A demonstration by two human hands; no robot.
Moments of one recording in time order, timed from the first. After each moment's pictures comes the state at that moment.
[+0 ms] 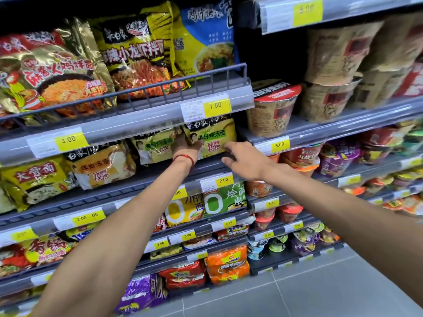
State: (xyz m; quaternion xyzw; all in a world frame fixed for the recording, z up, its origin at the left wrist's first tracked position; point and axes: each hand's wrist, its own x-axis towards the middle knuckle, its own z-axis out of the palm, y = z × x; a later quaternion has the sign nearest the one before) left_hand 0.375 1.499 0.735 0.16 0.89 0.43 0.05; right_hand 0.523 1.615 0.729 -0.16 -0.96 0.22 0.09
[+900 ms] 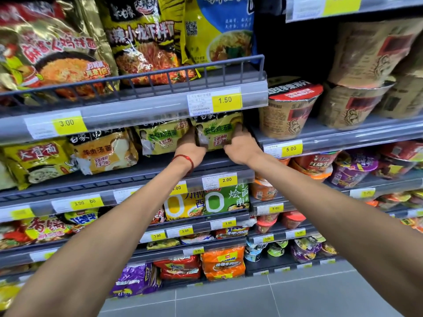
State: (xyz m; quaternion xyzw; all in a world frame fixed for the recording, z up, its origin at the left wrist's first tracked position) left_hand 0.370 1.492 0.713 0.26 0.88 0.40 0.01; right_hand 0.466 1.619 0.732 -0.26 -0.92 0.28 0.10
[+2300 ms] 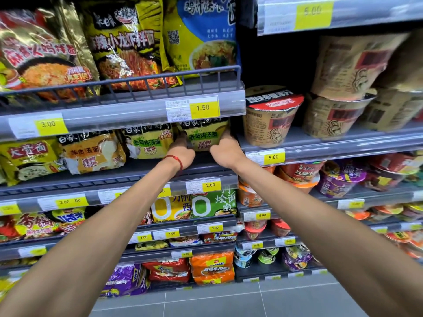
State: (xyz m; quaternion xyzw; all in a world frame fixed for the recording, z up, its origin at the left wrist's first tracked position) left_hand 0.386 1.512 0.734 0.19 0.93 0.29 0.09; right_hand 0.477 1.623 0.742 -0.25 -0.86 0.43 0.09
